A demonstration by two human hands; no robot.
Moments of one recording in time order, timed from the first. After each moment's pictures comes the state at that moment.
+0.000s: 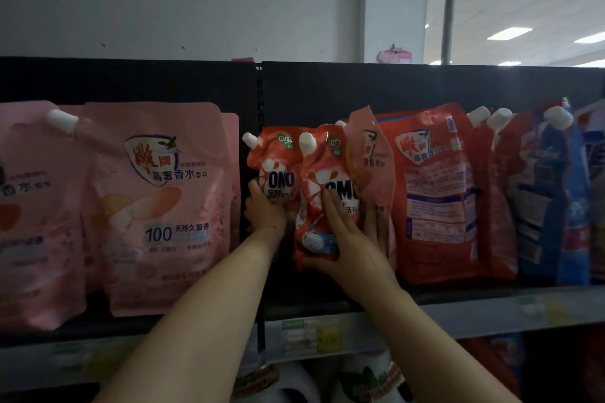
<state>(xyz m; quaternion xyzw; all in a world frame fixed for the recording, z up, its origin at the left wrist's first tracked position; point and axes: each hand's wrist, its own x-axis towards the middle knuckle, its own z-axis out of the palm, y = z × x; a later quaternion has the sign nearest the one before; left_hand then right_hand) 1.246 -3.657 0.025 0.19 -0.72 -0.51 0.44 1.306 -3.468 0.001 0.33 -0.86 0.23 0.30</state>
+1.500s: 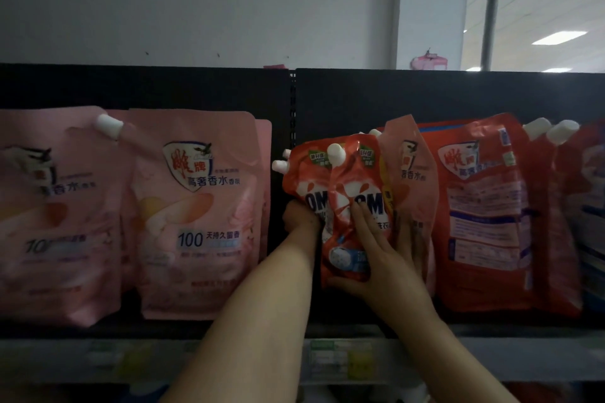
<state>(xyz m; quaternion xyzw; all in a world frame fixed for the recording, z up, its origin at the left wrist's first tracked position) 1.220 -3.654 0.040 0.27 -0.66 -0.62 0.34 1.314 -3.471 0.006 0.34 -0.87 0.20 0.30</state>
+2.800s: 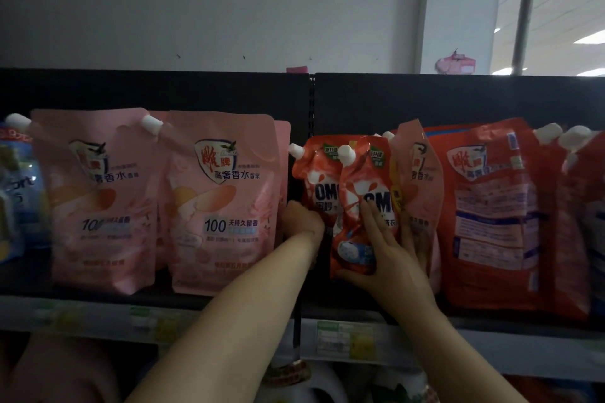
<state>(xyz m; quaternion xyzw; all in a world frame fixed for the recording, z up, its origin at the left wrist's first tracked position) 1.287 -3.642 0.038 0.31 -0.71 -0.49 0.39 1.299 -3.470 -0.007 0.36 -0.84 0.26 0.30</state>
